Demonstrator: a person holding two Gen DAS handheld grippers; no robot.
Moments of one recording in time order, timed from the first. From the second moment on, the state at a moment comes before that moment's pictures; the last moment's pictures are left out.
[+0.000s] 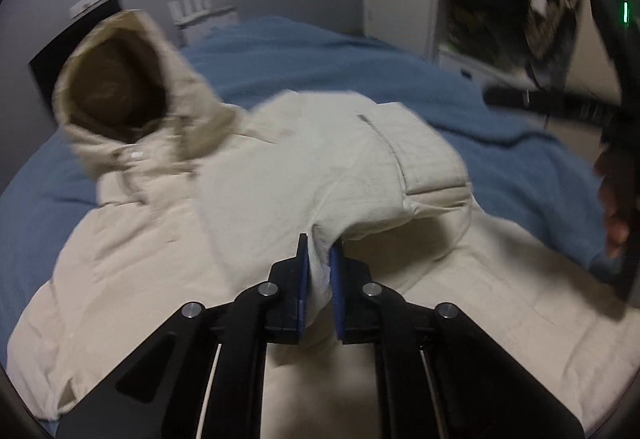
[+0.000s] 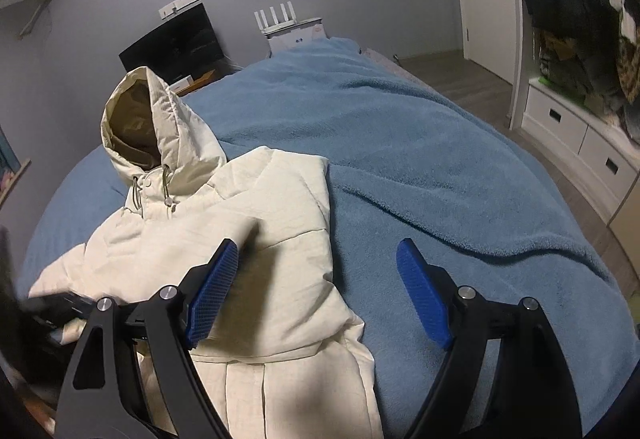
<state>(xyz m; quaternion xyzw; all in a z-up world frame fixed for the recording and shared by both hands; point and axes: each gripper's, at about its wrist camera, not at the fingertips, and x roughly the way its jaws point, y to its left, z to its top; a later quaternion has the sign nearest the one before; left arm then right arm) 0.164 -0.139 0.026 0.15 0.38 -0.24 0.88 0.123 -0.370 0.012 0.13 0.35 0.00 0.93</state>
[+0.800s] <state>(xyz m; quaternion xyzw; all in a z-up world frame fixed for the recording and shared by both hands) 0.168 0.047 -0.023 -0.10 0.49 -0.18 0.85 0.121 -0.273 -0.020 0.00 0.39 0.07 0.92</state>
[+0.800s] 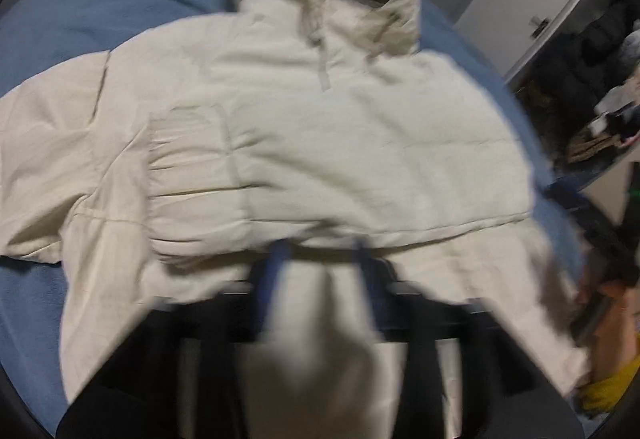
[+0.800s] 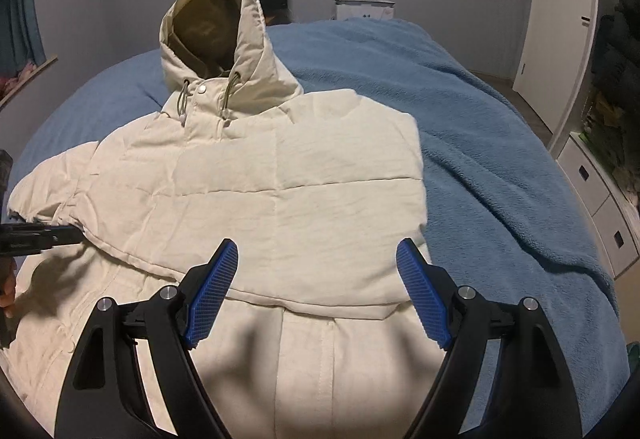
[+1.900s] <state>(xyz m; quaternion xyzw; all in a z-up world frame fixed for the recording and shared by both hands) 0.201 0.048 -0.071 0.03 0.47 -0.10 0.88 0.185 -0.261 -0.107 -0.02 0.45 0.08 0.89</state>
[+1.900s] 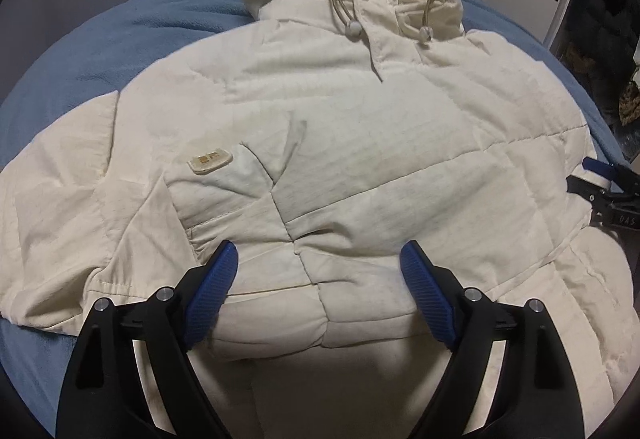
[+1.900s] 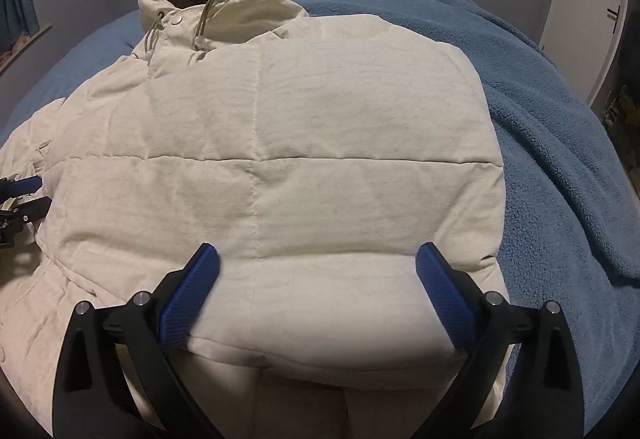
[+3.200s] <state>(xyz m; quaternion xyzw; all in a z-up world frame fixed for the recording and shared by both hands) 0.165 0.384 -0.028 -0.26 0.42 0.26 0.83 0.125 -0.203 -0.040 0.00 0.37 0.10 0.93</state>
